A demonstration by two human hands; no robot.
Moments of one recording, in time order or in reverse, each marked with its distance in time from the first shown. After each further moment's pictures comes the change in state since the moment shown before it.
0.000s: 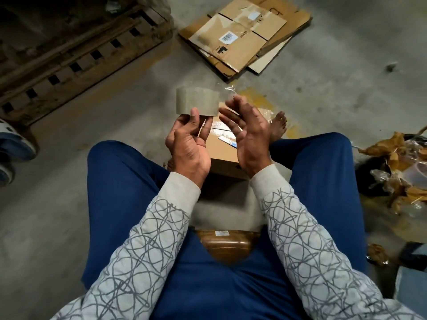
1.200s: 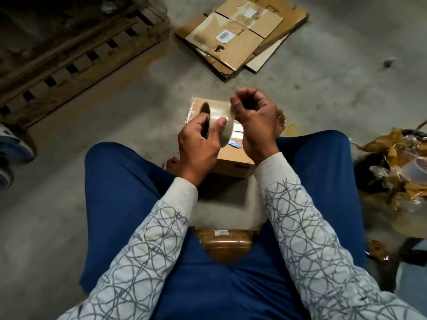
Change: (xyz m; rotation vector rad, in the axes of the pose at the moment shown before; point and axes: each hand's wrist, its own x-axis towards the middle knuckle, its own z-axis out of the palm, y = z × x) left_hand 0.000 -0.010 -0.021 1.111 -0.377 0.579; right_hand 0.007 -0.028 0.004 -0.420 -0.001 -0.160
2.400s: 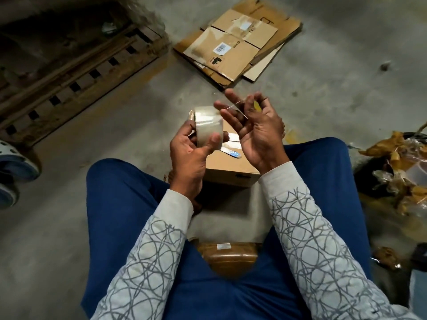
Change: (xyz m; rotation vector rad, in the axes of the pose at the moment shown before) left_hand 0.006 0.016 -0.006 -0.570 -0.071 -0.240; right_hand 0.006 -0.022 -0.003 0.640 -0.175 0.185
